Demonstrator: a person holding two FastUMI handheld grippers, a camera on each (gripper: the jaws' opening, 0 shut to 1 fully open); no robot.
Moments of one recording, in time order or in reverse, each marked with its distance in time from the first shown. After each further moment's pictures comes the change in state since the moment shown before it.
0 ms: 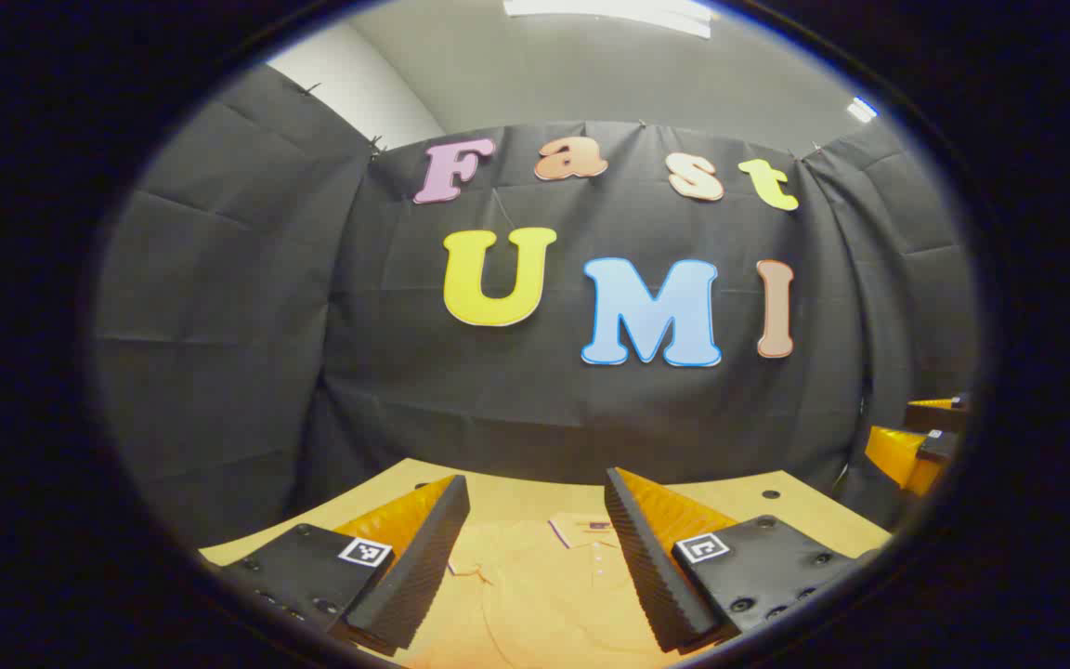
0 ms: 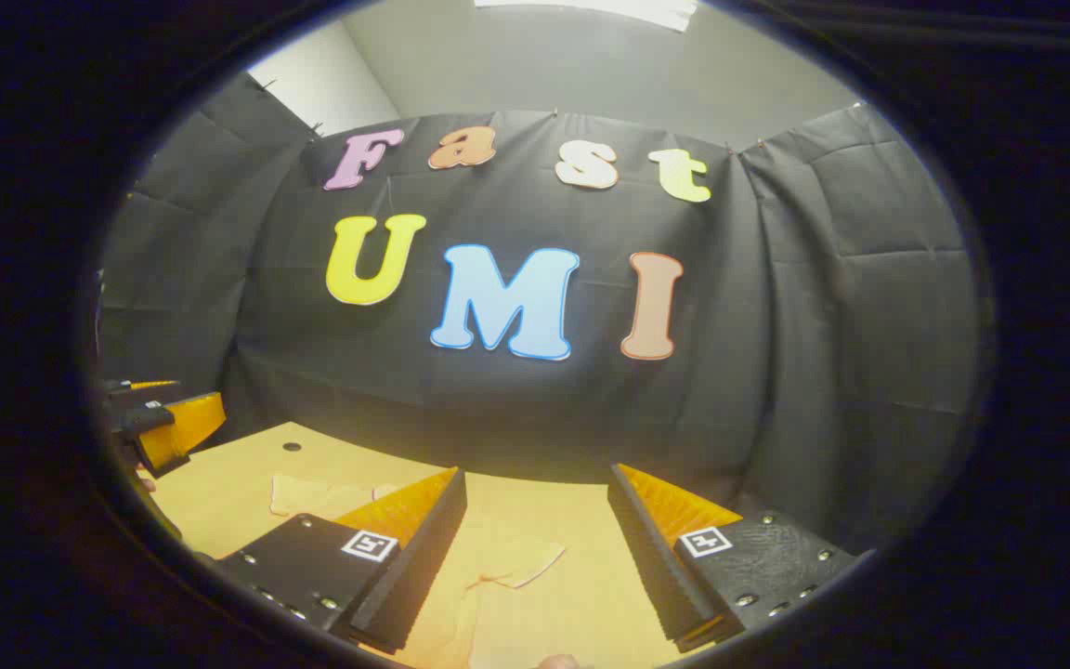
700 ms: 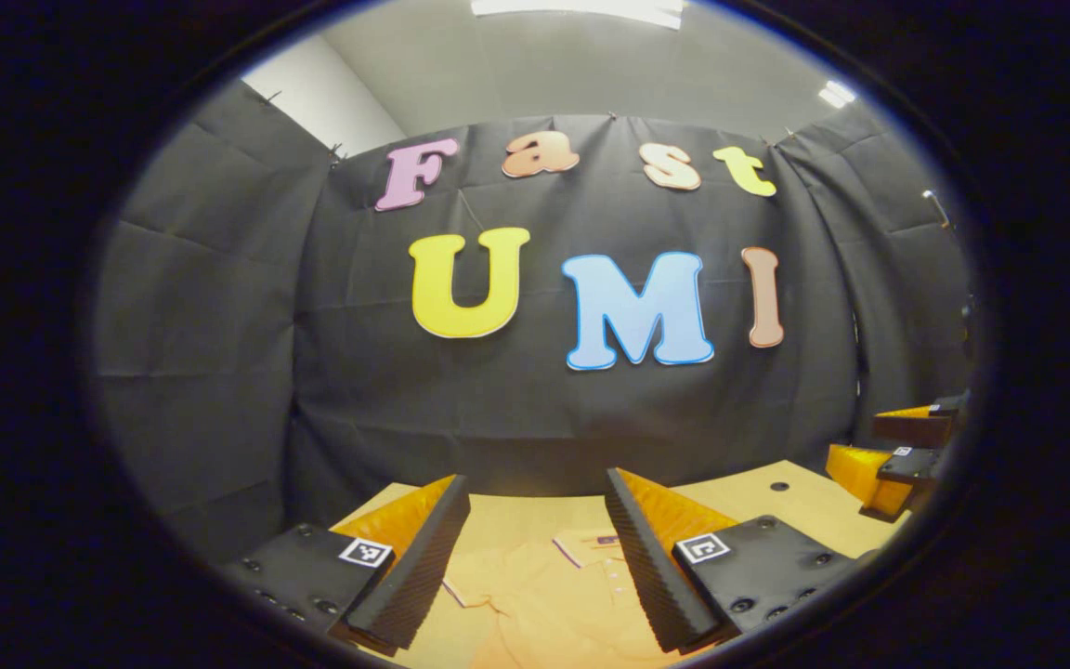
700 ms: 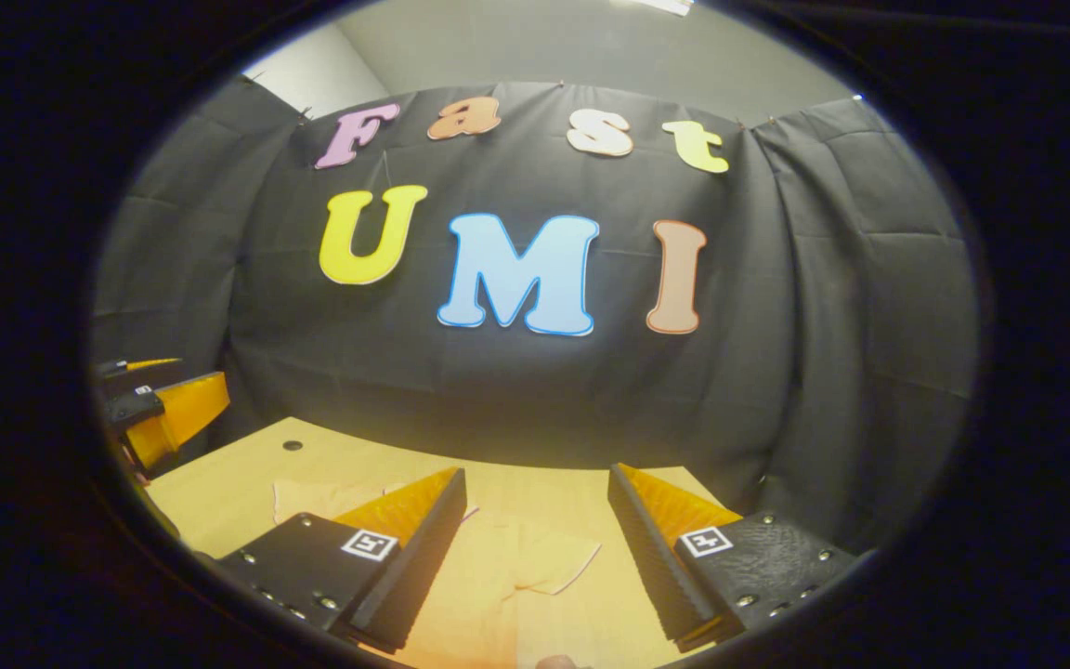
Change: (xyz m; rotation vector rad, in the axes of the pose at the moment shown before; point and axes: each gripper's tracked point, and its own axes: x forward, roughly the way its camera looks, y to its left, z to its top) left arm 0.058 -0.001 0.013 0.083 -0.009 -0.109; right arm 0.042 0.041 -0.013 0.037 0.096 -0.016
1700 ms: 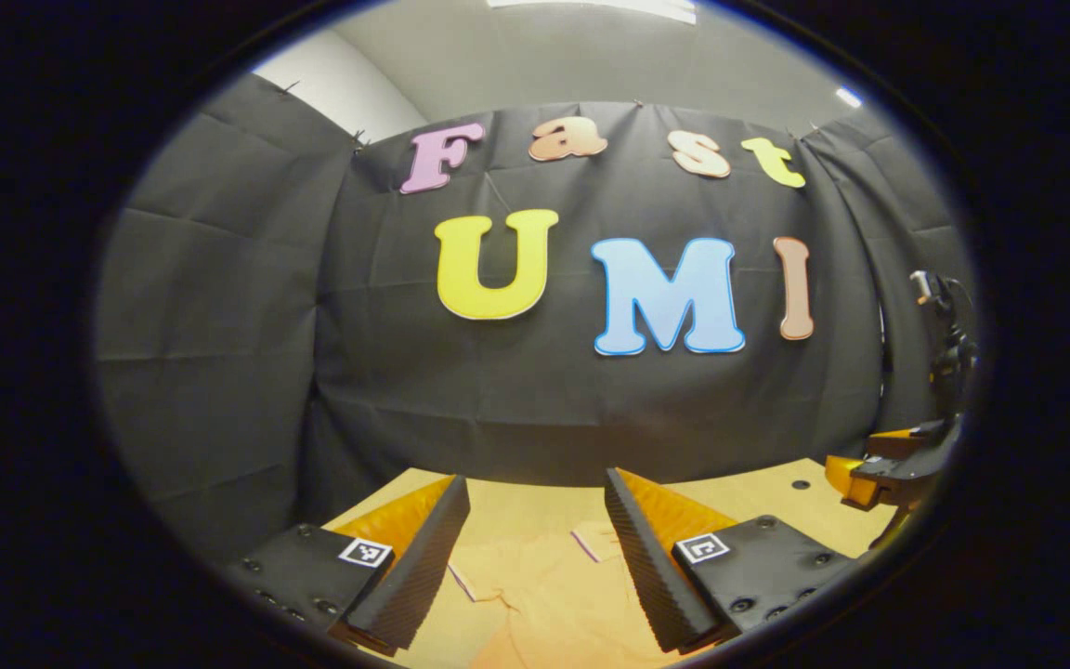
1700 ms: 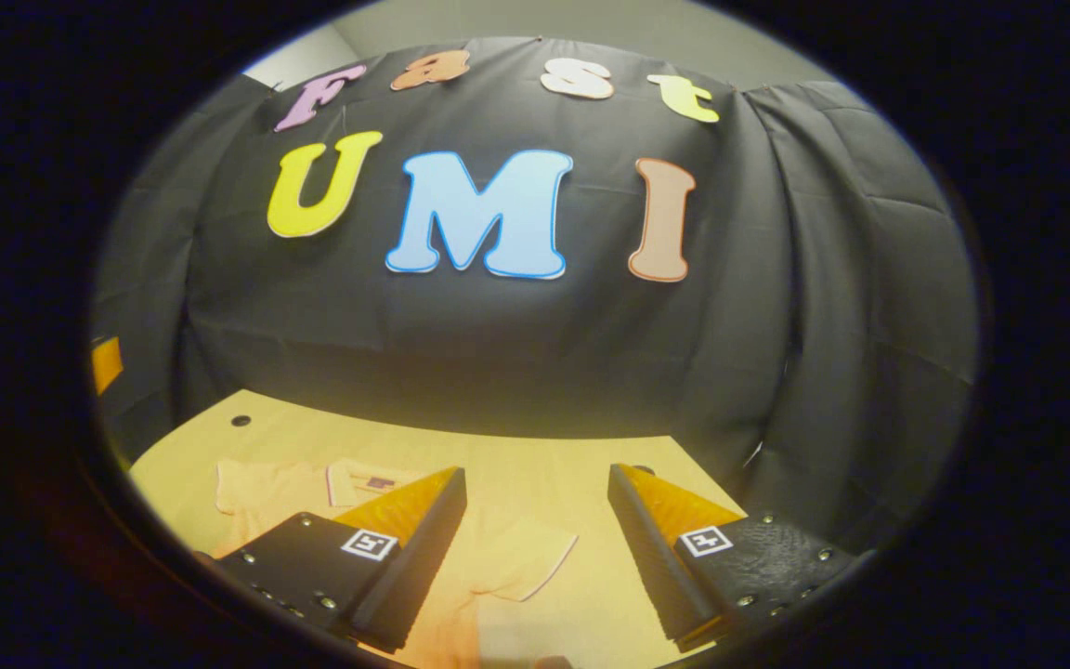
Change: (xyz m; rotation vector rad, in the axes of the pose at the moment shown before) left arm 0.016 0.026 -0.027 -0.029 0.053 0.108; right arm 0.101 -0.055 -0.063 0.010 0.155 -0.081
